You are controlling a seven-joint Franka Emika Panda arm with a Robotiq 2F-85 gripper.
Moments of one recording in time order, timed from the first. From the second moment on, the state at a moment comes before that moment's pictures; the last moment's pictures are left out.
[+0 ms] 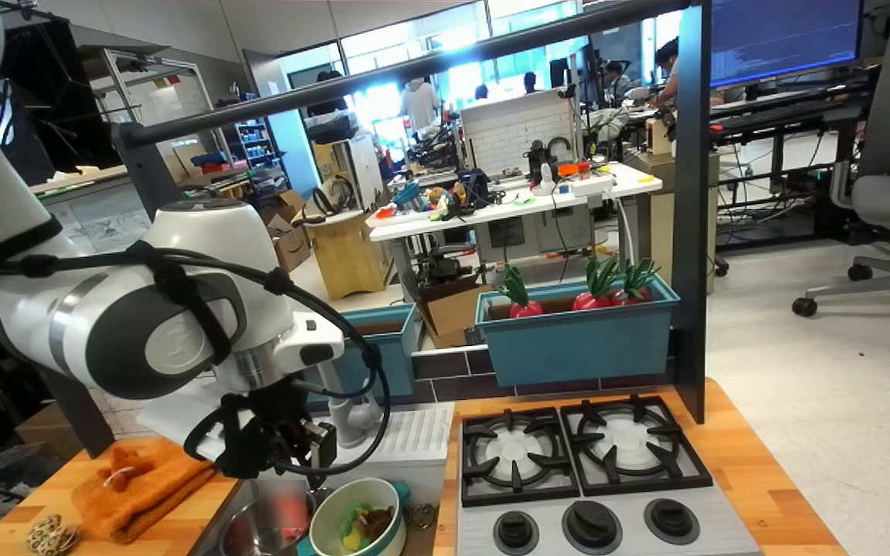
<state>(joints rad) -0.17 0.81 0.12 -2.08 0.20 2.93 0.00</state>
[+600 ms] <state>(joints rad) 0.11 0.82 0.19 -2.27 0.11 3.33 0.00</state>
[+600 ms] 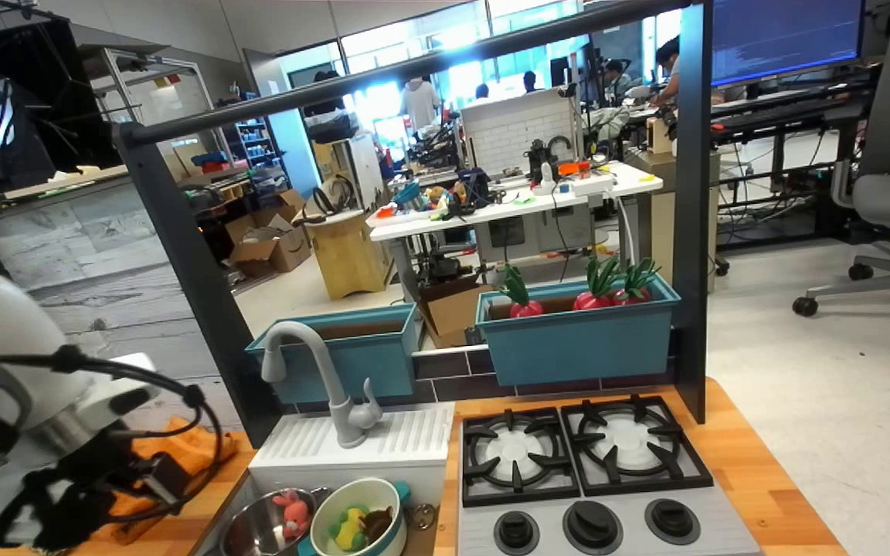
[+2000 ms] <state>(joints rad) 0.45 1.04 0.14 -1.96 0.09 3.45 0.06</state>
